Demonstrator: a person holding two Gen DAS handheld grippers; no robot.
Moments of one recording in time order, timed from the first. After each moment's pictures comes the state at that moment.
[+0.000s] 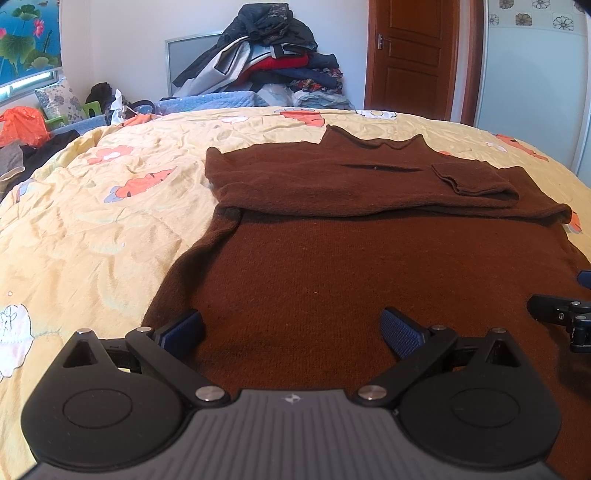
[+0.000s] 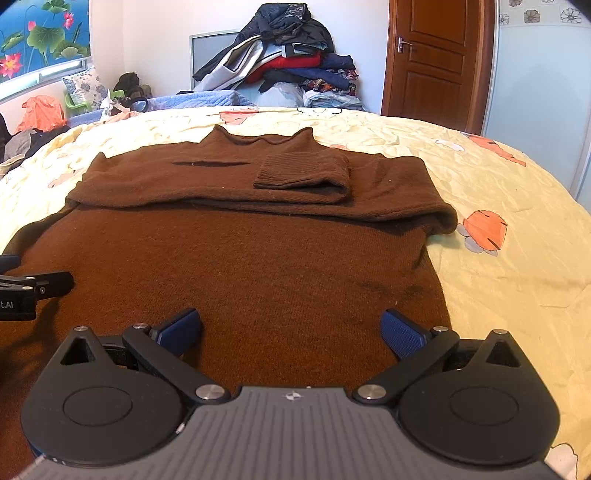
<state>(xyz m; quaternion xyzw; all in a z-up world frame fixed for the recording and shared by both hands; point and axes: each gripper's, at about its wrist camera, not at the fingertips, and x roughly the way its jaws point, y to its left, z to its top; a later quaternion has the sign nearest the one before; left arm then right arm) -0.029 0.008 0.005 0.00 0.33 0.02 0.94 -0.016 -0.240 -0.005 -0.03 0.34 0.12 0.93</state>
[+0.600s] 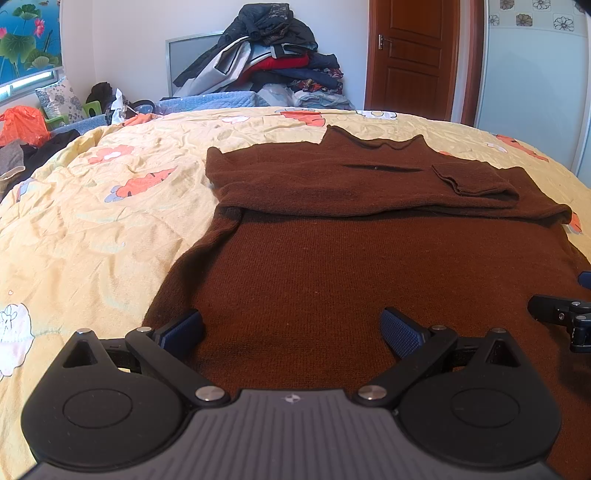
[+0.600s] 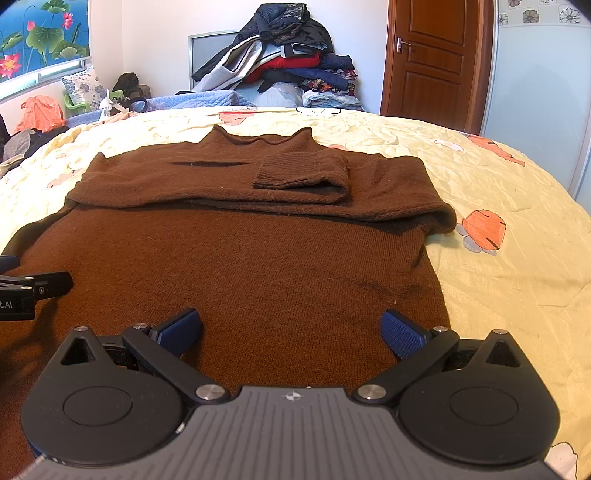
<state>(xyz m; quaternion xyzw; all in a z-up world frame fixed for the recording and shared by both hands) -0.028 0.008 0.005 0.00 0.33 0.02 0.94 -0.016 -0.240 -0.005 -0.03 0.34 0.11 0.93</state>
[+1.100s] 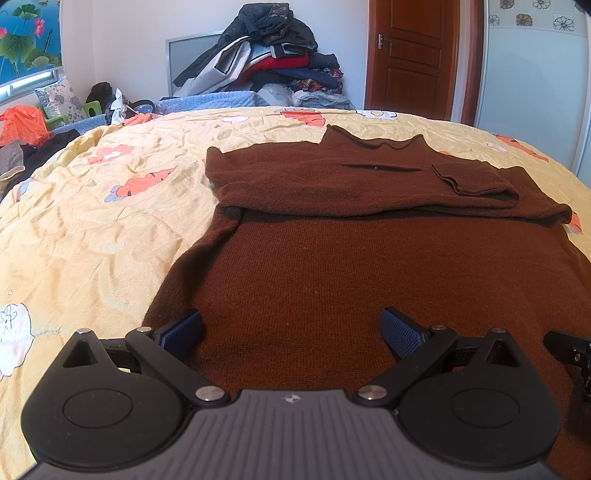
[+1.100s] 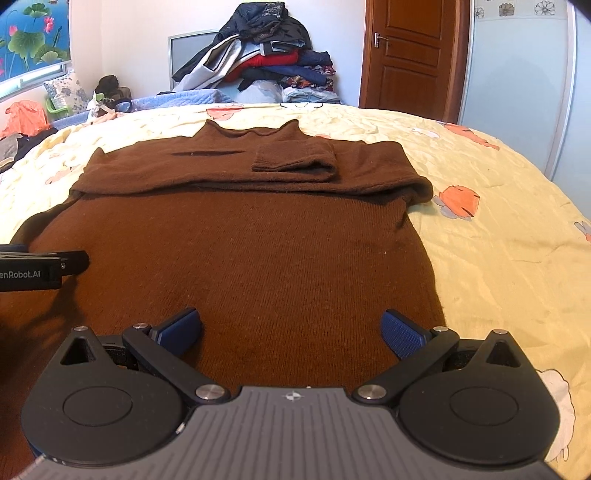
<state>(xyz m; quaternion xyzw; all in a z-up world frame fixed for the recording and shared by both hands) -0.028 0.008 0.004 0.00 0.33 0.02 0.94 -0.054 -0.235 -0.004 -0.02 0.34 0.08 0.94</state>
